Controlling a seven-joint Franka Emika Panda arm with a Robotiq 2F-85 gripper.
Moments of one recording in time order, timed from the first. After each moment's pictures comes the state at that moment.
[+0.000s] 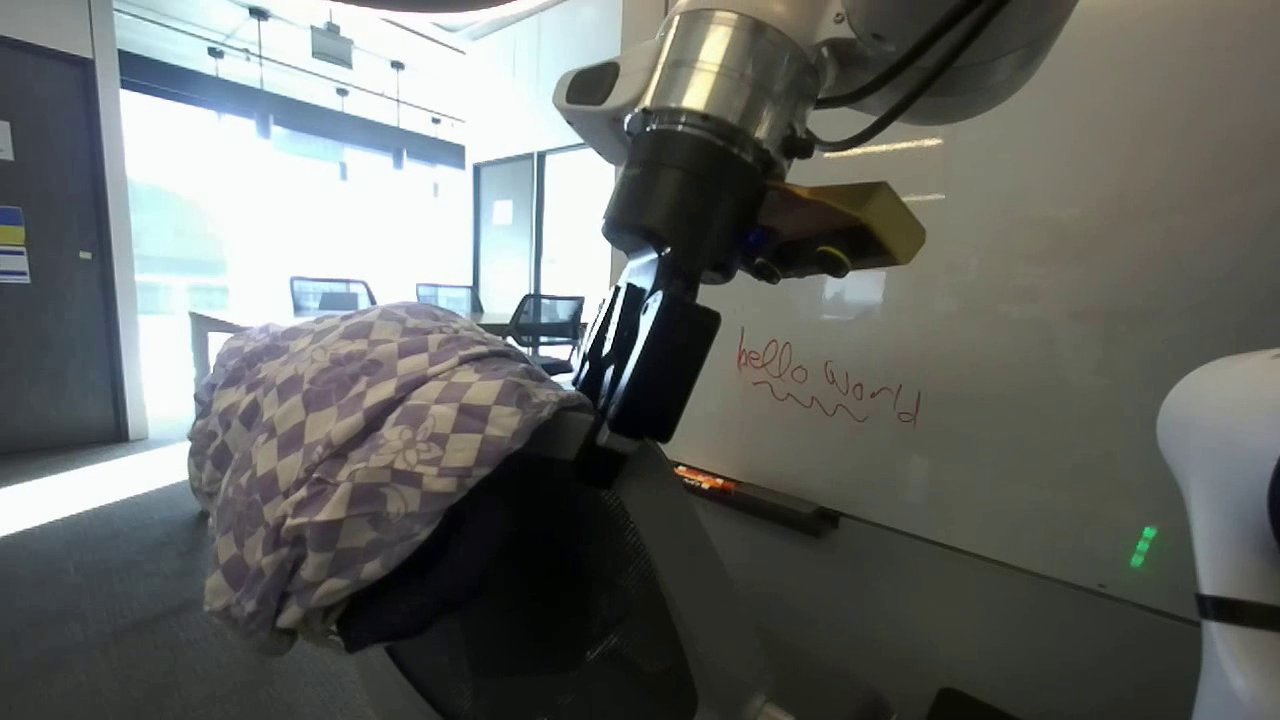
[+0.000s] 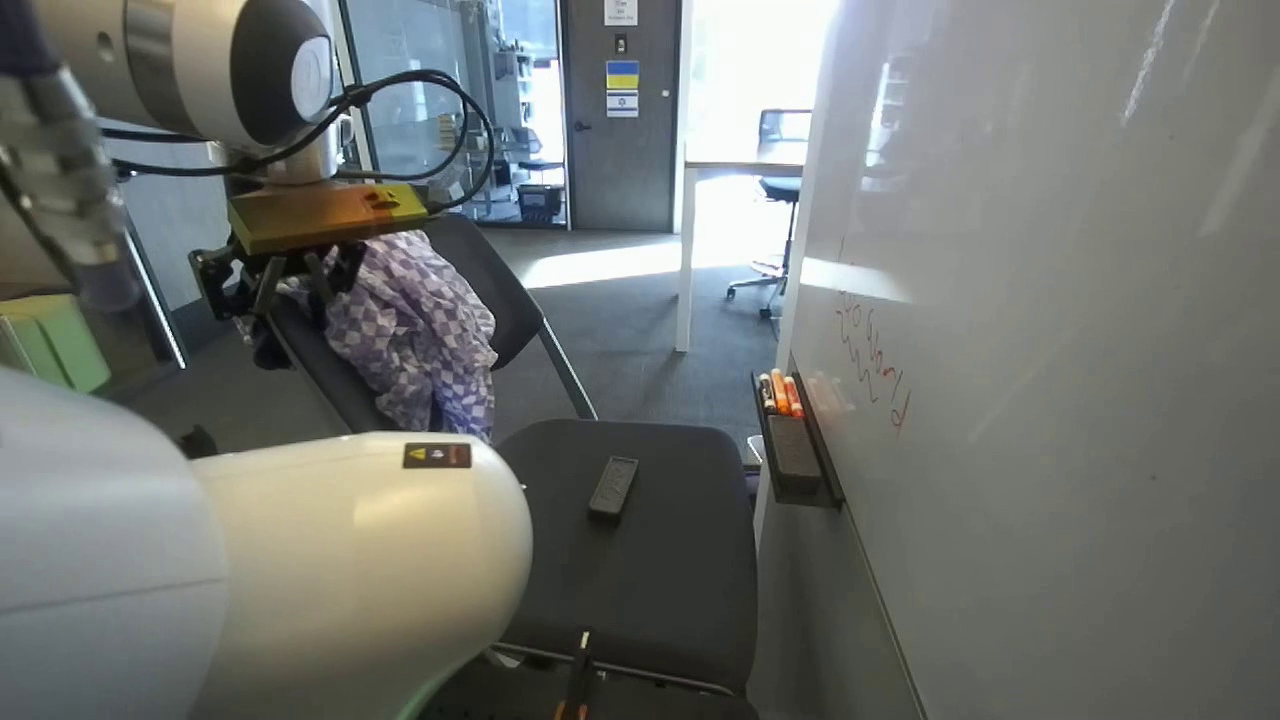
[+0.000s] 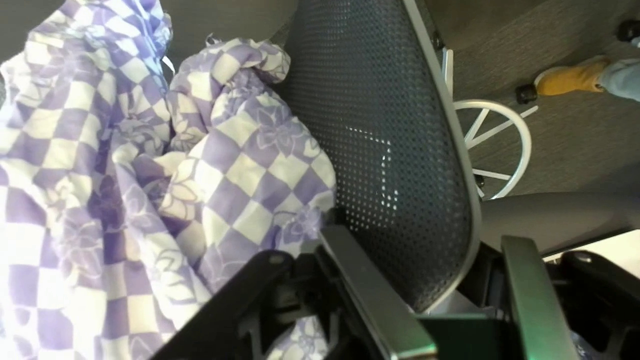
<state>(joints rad) 0.47 -0.78 0.06 -2.76 0.29 2.23 -0.68</state>
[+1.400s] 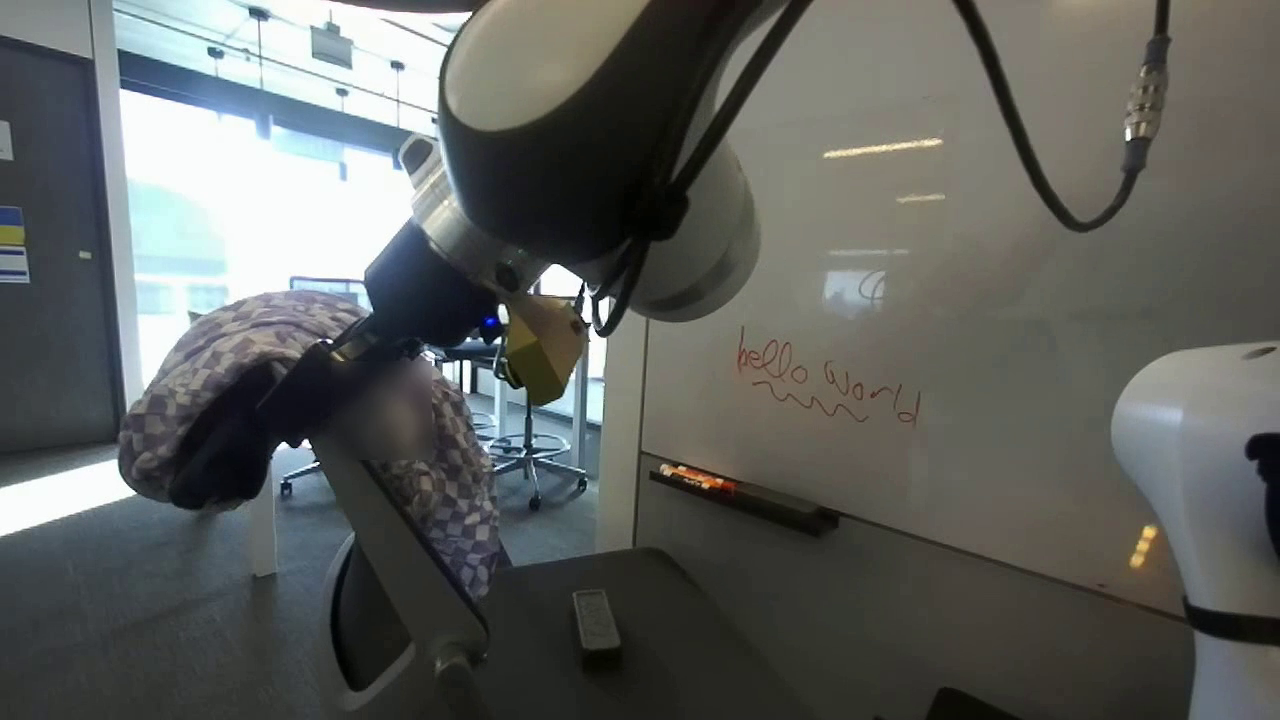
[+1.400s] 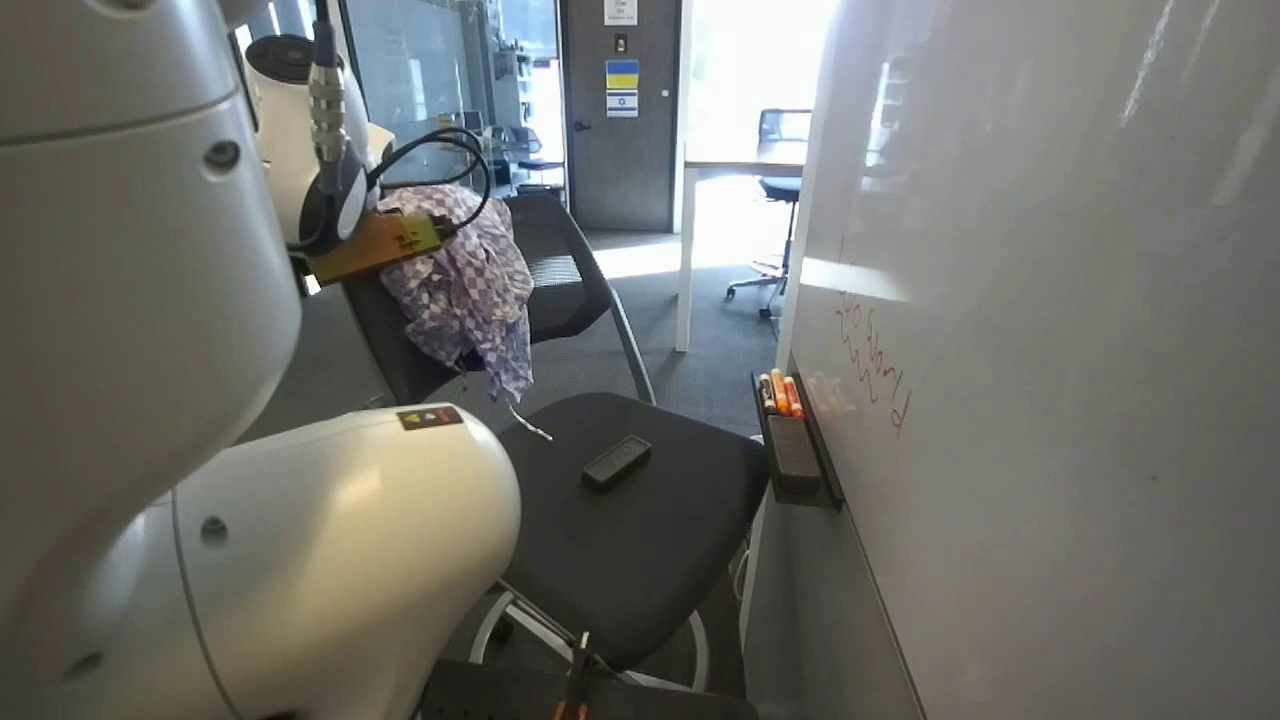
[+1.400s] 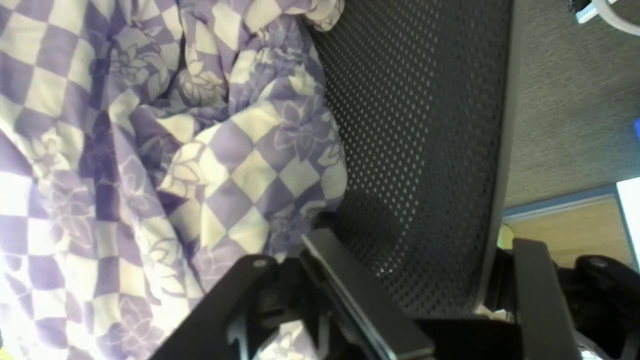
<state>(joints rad) 0.78 -0.18 -0.21 -2.57 0.34 3.16 -0.64</state>
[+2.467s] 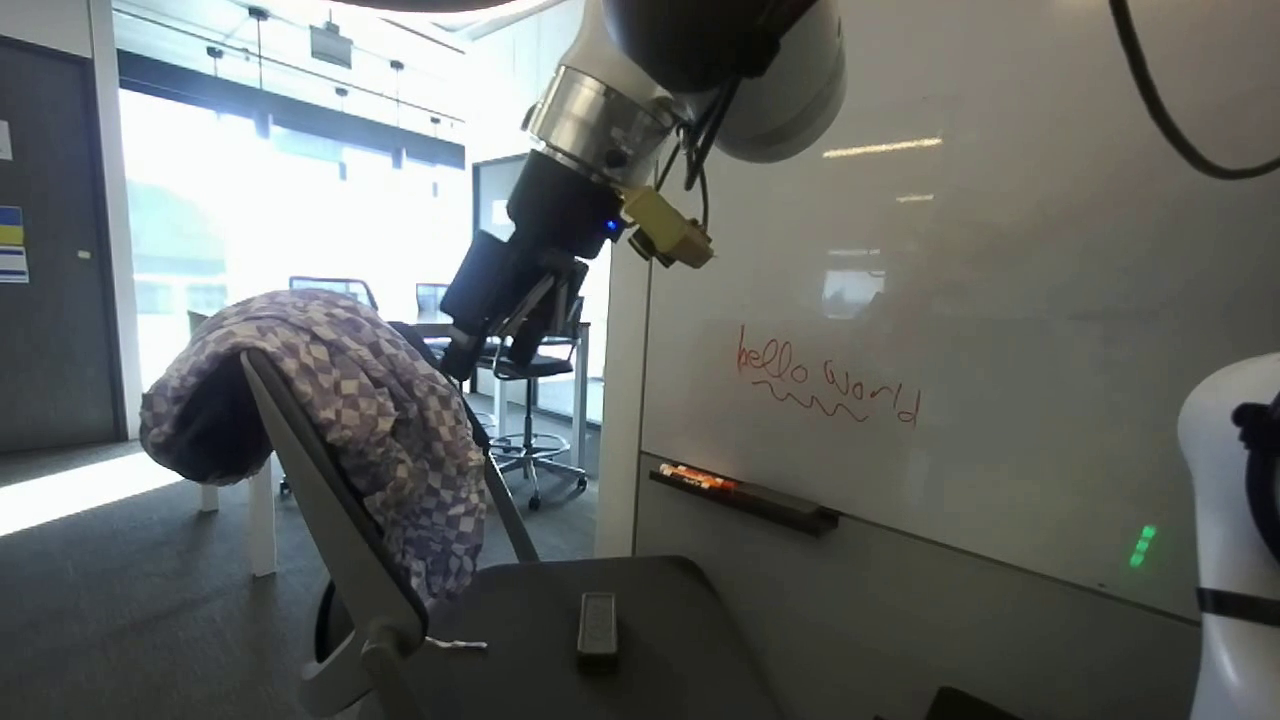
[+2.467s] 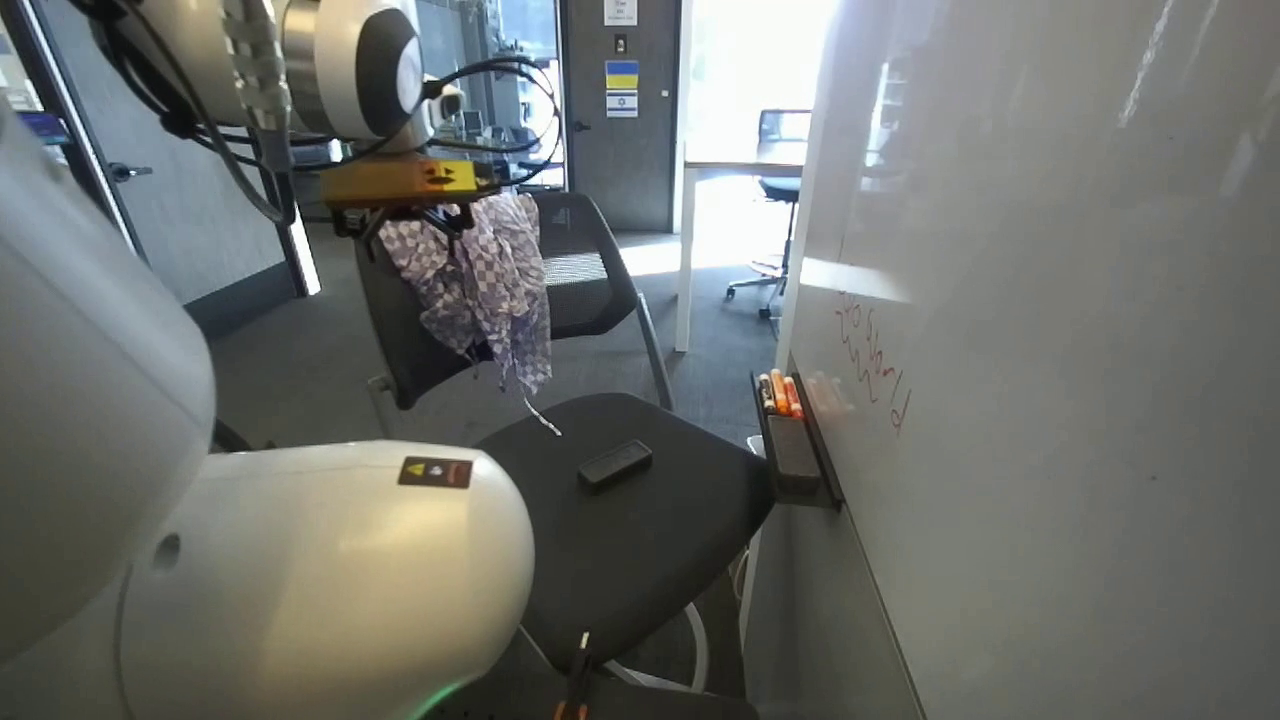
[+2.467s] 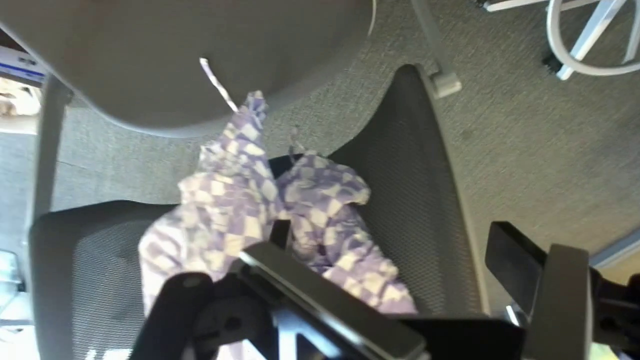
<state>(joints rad) 0.32 -0.45 0.02 -2.54 0.12 2.54 -0.25</state>
